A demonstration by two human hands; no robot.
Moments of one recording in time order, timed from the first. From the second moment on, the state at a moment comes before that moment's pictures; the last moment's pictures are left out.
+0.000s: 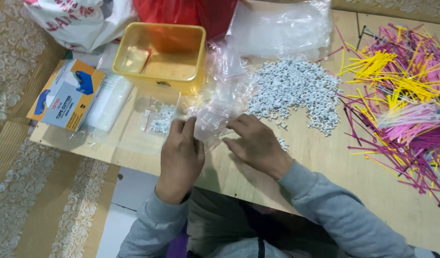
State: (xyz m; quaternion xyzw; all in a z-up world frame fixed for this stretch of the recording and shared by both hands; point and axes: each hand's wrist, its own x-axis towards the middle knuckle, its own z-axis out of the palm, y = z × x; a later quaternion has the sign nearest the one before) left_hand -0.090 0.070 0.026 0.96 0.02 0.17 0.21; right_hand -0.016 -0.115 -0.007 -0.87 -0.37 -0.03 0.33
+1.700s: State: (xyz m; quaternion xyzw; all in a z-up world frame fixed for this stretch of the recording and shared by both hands) left_hand -0.040 0.040 -0.013 0.99 -0.06 0.10 0.09; right_hand 0.044 -0.248 -0.011 -0.62 -0.14 0.18 0.75
